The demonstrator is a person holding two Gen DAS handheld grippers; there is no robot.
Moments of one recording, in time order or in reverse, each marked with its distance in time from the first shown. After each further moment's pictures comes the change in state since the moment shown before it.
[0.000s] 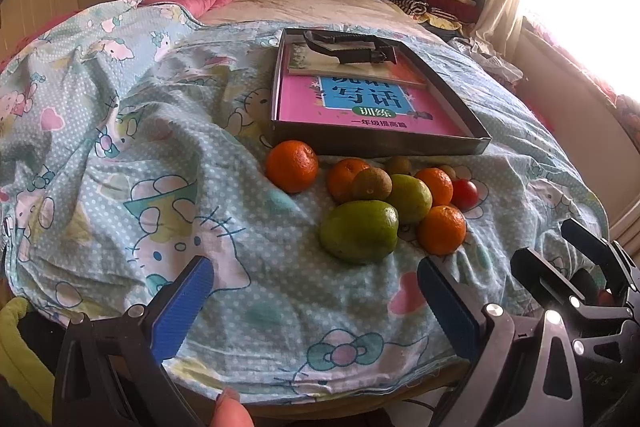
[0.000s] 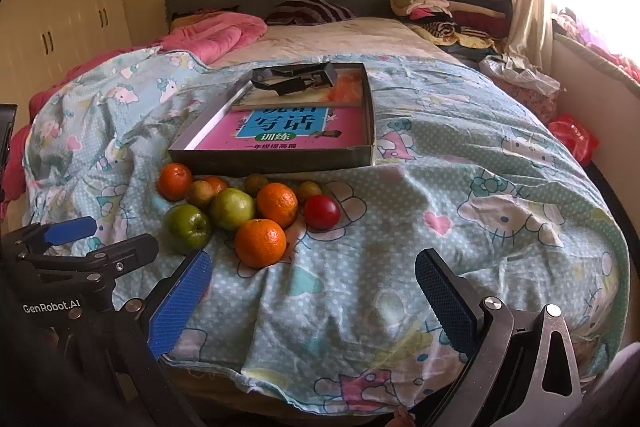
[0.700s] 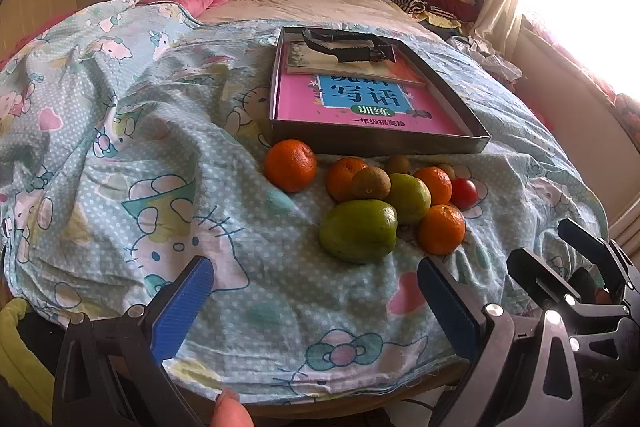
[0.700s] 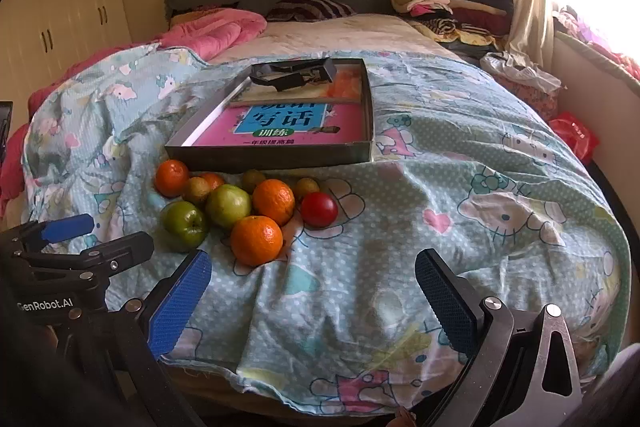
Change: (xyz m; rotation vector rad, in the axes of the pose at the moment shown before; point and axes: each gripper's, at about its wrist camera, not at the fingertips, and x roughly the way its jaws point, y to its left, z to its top) left arm 0.002 0.001 0.000 0.002 0.006 -0.003; right arm 0.004 -0.001 -0.001 -0.004 0.013 -0.003
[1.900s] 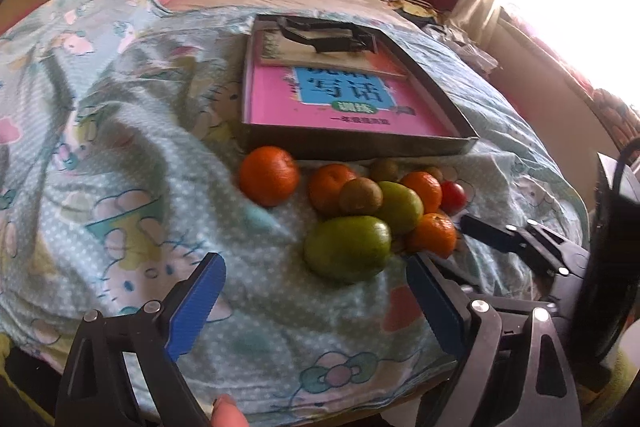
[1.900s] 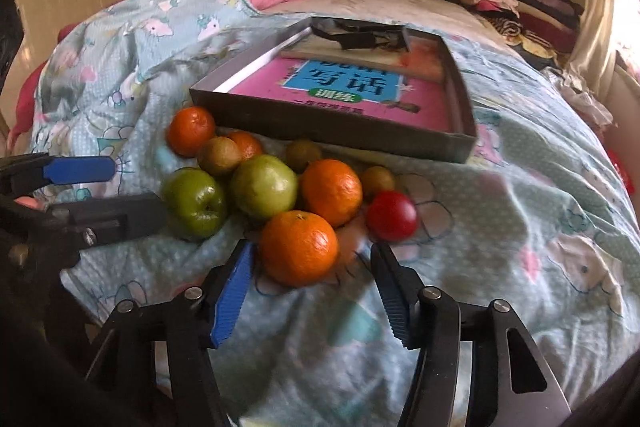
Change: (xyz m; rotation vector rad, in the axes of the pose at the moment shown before) left arm 0.025 0.006 0.021 0.030 0.069 -0.138; right arm 0.075 0.036 0.010 -0.205 0.112 0.108
